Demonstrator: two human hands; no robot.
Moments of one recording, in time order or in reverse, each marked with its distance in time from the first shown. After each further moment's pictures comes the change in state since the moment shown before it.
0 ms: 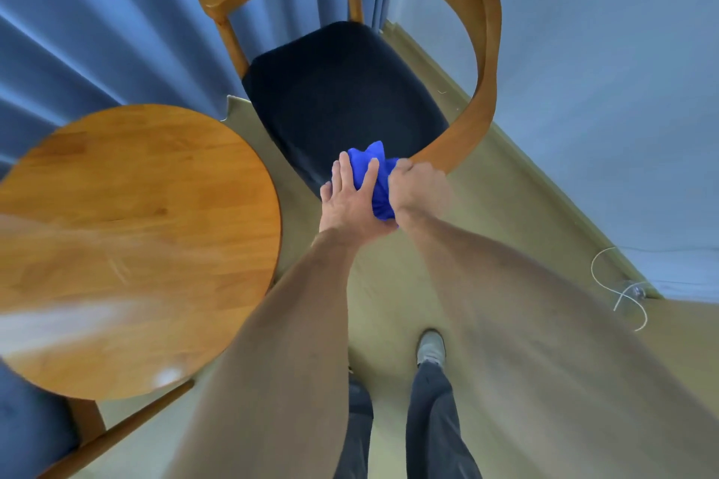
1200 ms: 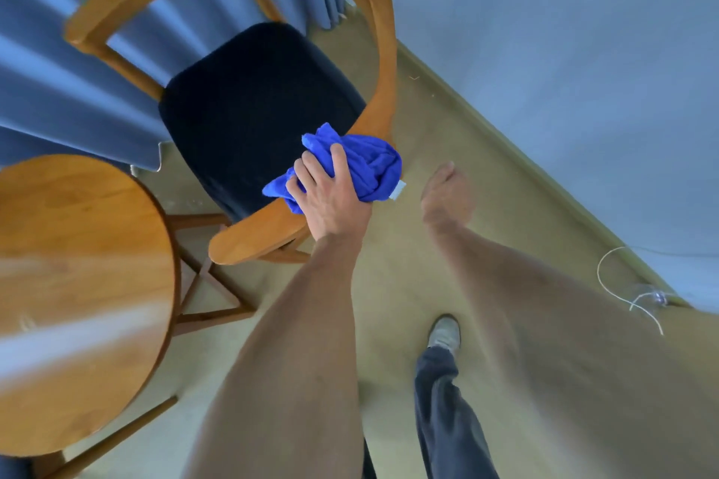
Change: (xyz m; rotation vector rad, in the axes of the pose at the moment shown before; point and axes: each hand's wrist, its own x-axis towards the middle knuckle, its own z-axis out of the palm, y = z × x) left_hand 0.124 0.195 0.081 0.292 0.299 -0.279; right_hand 0.233 0.170 -0.043 0.262 0.029 0.162
